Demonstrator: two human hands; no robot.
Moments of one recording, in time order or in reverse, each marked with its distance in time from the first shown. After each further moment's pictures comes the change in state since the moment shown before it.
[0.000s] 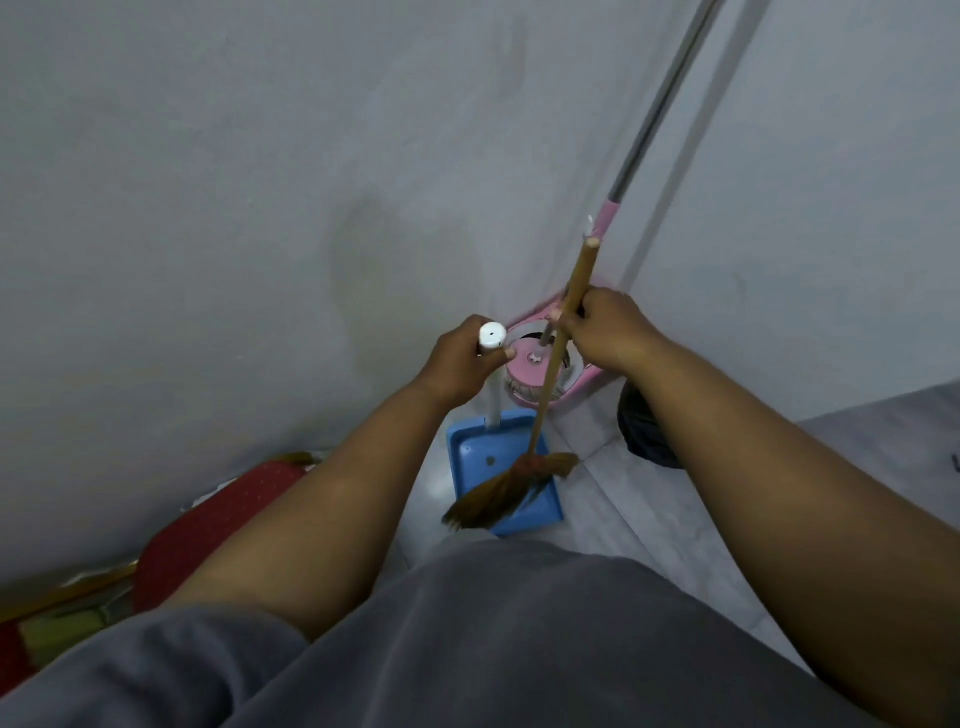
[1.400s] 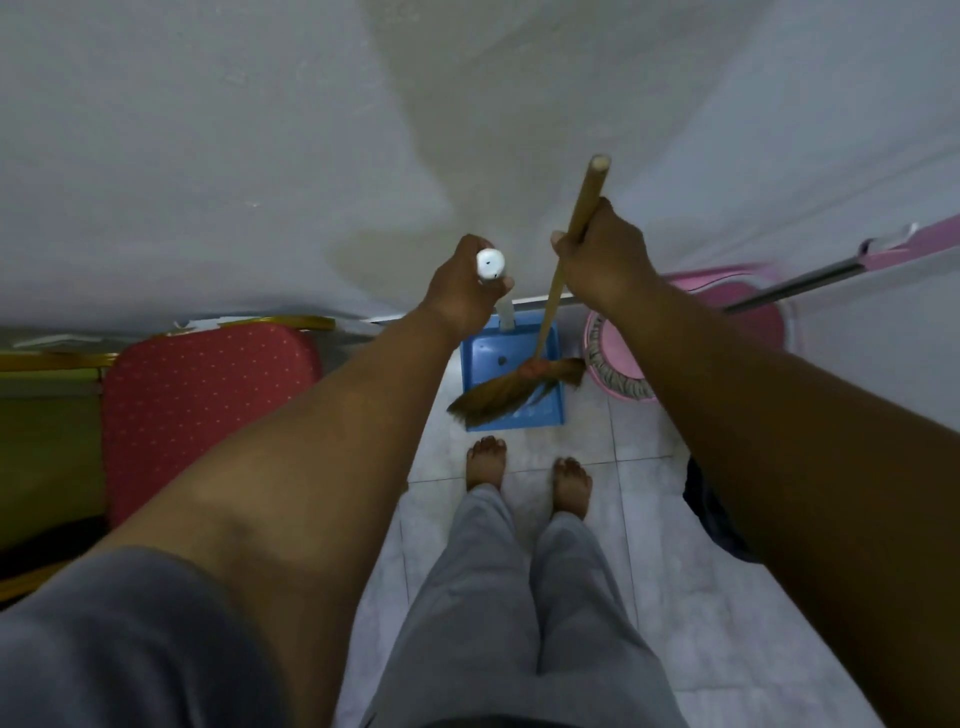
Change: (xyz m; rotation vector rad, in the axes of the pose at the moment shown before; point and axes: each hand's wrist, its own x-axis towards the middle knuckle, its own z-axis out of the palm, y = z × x) left_hand 0.119 -0.187 -0.025 -0.251 0.298 -0.498; right_hand 0.233 -0.046 0.192 -0.195 -0.220 -0.148
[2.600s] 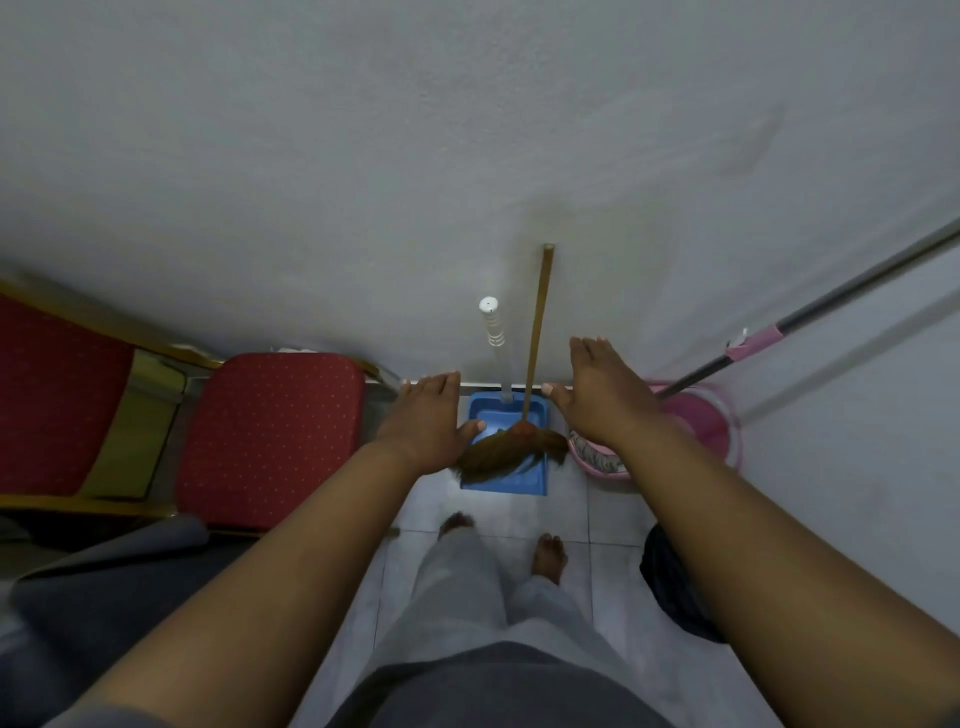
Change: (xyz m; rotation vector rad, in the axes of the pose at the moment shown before) left_hand -0.274 0.038 -0.027 0.750 0.056 0.121; right_hand -0.213 0.027 -0.098 -0.494 -0.097 -0.426
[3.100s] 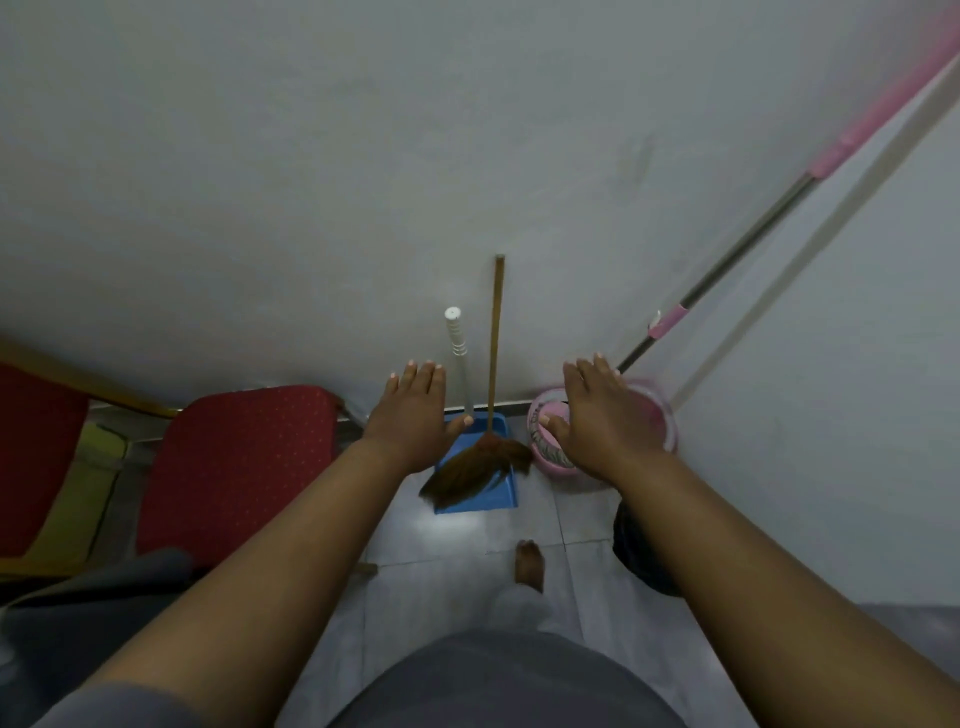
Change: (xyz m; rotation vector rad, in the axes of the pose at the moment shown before) left_hand -0.075 -0.014 0.000 0.128 0.113 0.205; right_hand -0.145 -0.038 0.013 -0.173 0.220 0.079
